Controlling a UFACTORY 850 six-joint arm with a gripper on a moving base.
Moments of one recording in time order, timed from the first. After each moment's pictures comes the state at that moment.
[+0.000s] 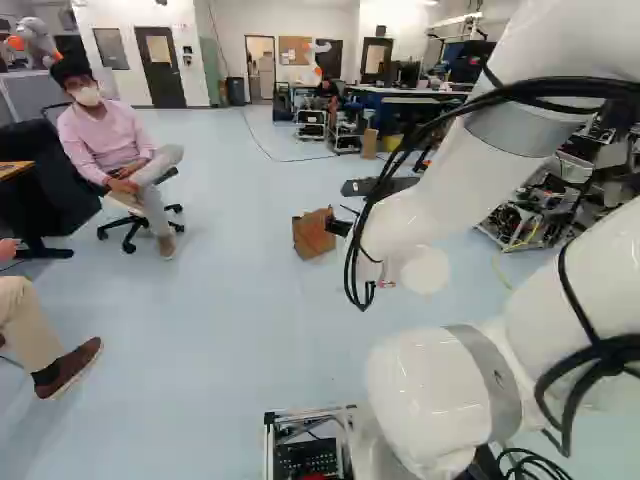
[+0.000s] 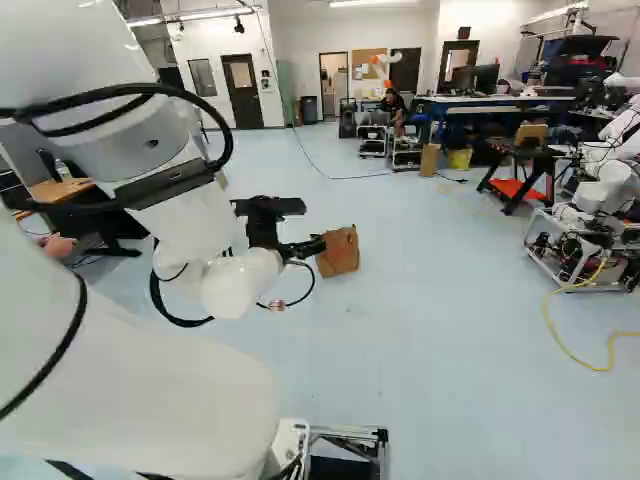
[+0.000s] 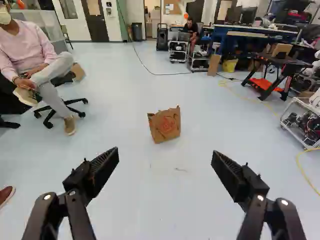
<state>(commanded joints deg) 0.0 16.0 -5.0 0.0 50.0 0.0</state>
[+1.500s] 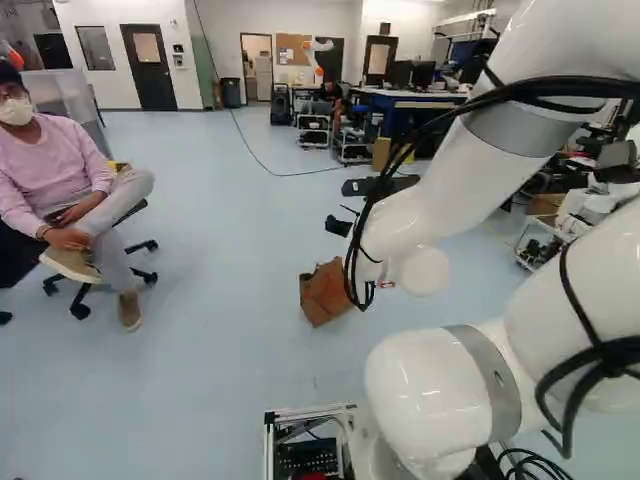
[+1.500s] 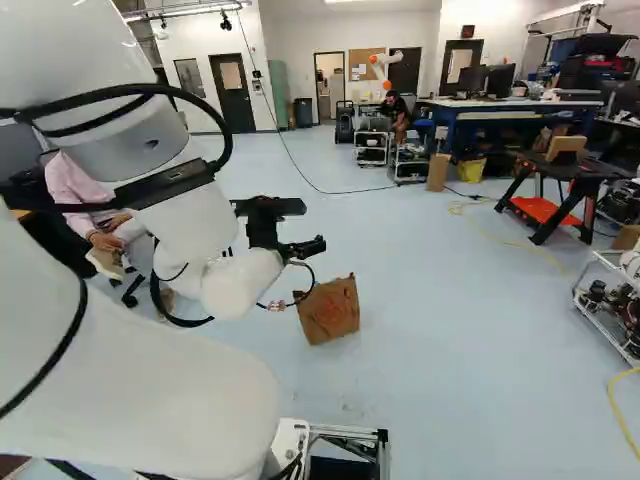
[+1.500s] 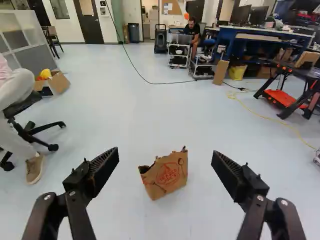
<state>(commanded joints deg) 0.0 16.0 -5.0 0.0 50.0 0.0</state>
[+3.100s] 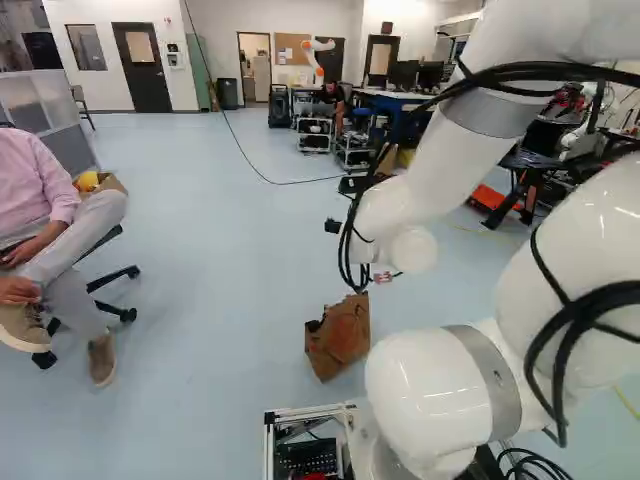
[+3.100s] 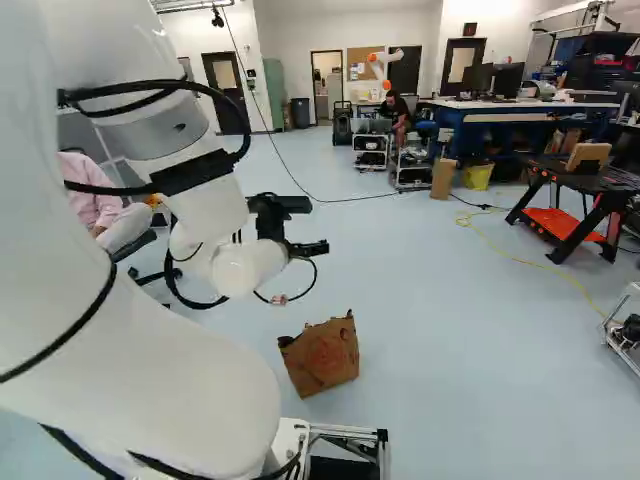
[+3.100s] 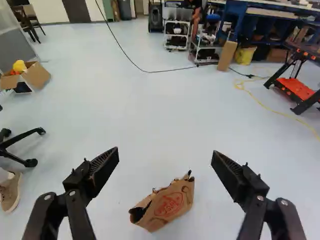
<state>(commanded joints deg) 0.0 8.8 -11.4 2.8 41.6 0.0</state>
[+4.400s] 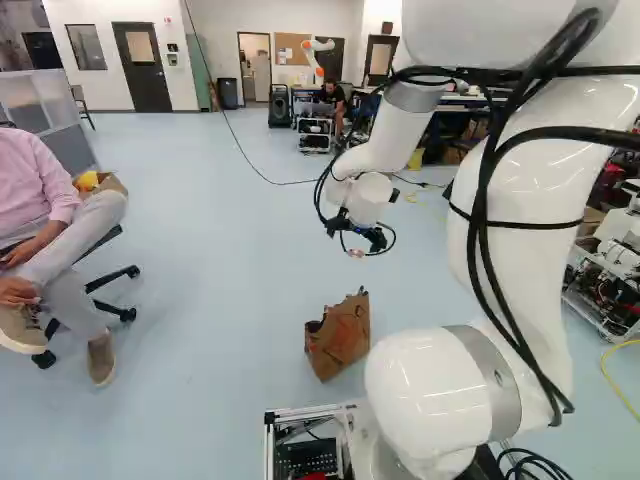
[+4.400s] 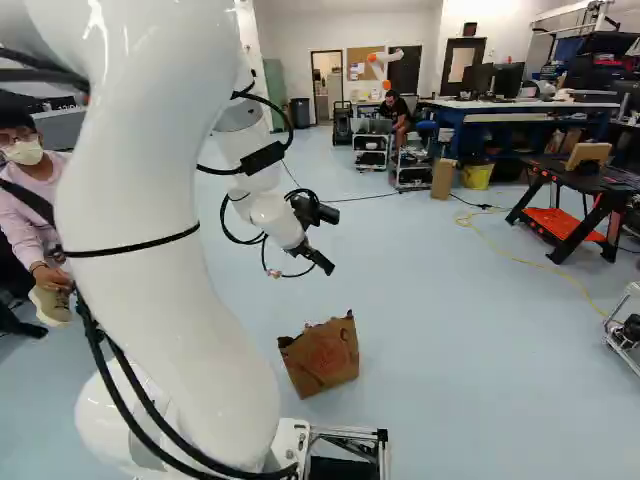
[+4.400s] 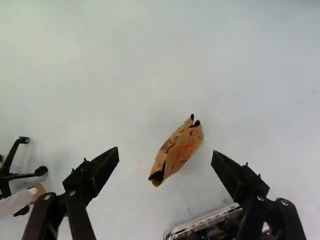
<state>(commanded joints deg) 0.0 -15.1 -36.9 29.5 8.7 0.0</state>
